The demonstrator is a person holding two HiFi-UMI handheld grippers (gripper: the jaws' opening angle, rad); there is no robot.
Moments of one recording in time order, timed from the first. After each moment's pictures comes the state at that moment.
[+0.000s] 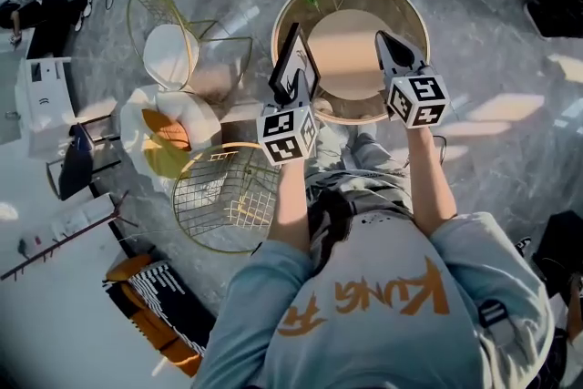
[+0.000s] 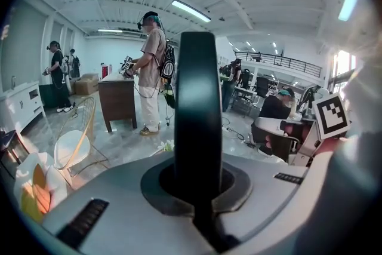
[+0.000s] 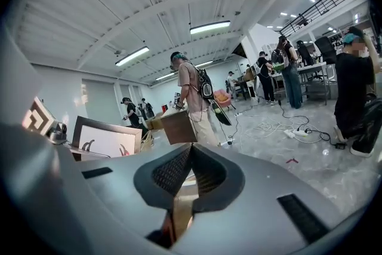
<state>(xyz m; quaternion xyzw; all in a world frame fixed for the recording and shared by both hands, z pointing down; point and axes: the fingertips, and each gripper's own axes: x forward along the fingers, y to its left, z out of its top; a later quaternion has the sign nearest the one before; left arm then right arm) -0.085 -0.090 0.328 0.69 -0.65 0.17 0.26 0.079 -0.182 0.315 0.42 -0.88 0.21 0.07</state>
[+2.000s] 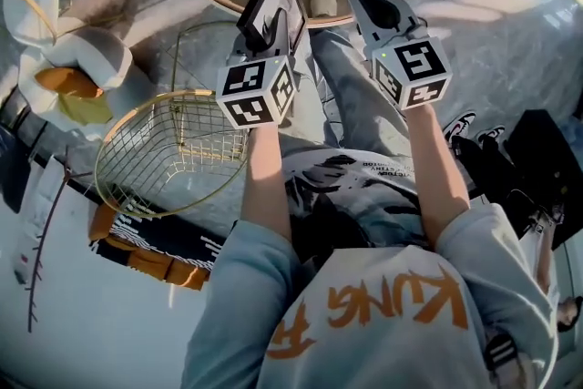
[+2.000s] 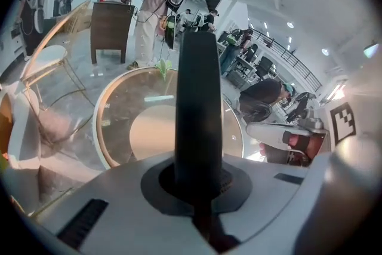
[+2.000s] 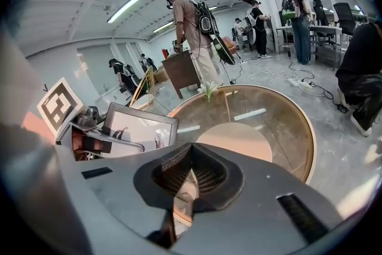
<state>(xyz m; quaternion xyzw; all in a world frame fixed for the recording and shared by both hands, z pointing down) -0.049 -0.023 0.625 0.67 -0.53 0.20 0.48 0.058 -0.073 0.598 0.34 -0.84 0.31 0.29</state>
